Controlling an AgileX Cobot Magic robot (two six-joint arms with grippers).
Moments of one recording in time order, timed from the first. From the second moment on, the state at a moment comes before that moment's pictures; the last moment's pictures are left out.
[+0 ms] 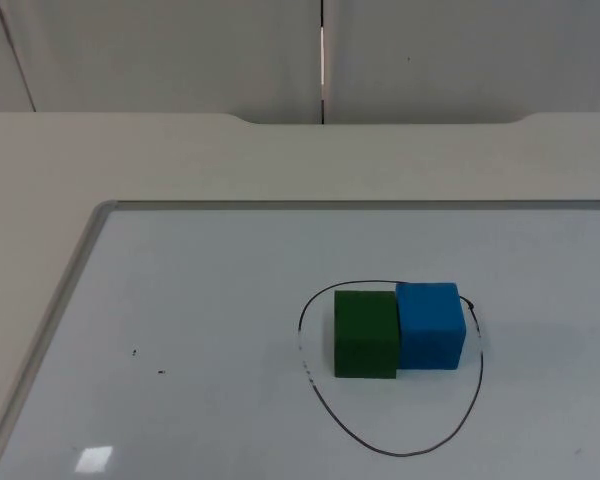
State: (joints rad) right arm 0.53 0.00 -0.52 0.02 1.08 -0.06; left arm 0.03 0.00 -0.50 0.06 1.08 0.00
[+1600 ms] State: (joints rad) right arm 0.53 0.00 -0.52 0.01 1.08 -0.06; left arm 0.03 0.00 -0.50 0.04 1.08 0.03
